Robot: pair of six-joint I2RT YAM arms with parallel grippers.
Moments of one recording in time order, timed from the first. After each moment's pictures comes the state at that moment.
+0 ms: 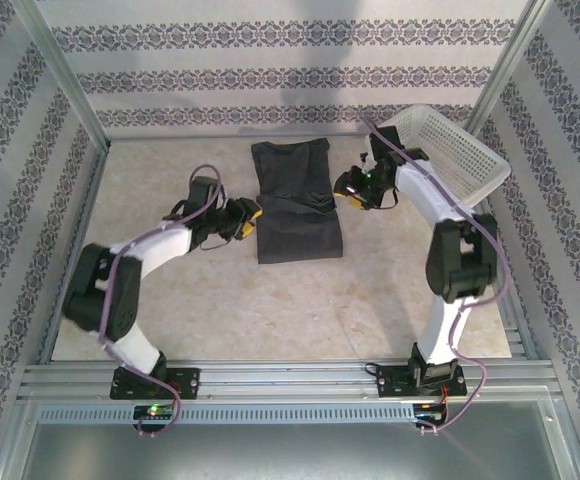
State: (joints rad) left arm -0.32 1.59 0.90 -0.02 0.46 -1.27; right arm 0.17 1.81 1.50 -0.82 -0.44 0.58
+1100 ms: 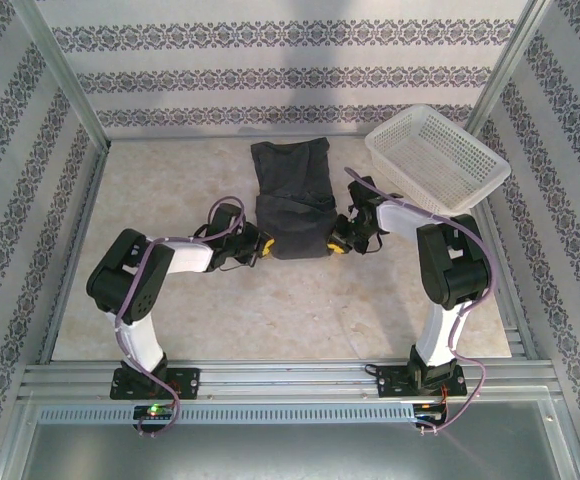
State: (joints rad) left arm -0.41 1.79 0.84 0.23 0.40 -1.54; right arm 0.28 1.87 1.20 -0.60 -0.44 0.79
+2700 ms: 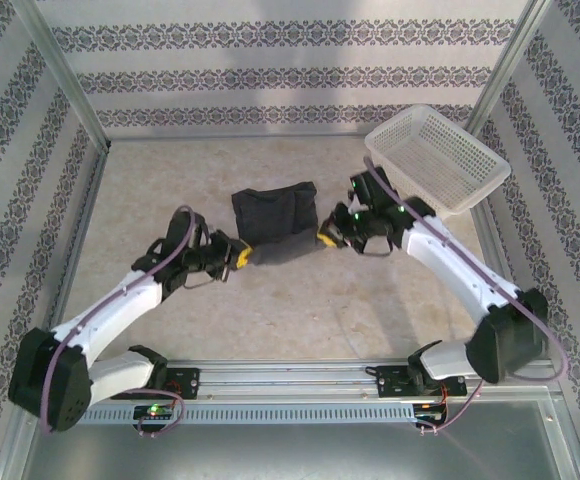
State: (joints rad) left arm -0.36 1.18 0.72 -0.19 0.48 -1.54; right arm 0.44 1.44 1.26 -0.77 -0.44 1.04
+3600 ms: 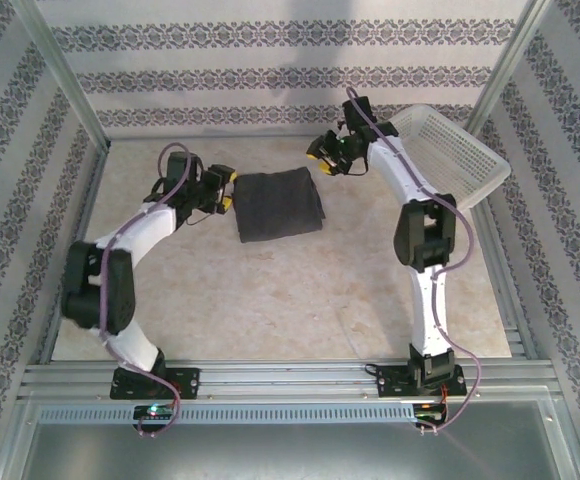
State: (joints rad) left arm -0.19 1.62 1.11 -0.10 0.35 -1.46; right arm 0.24 2.18 2.04 -0.79 -0.51 0.84
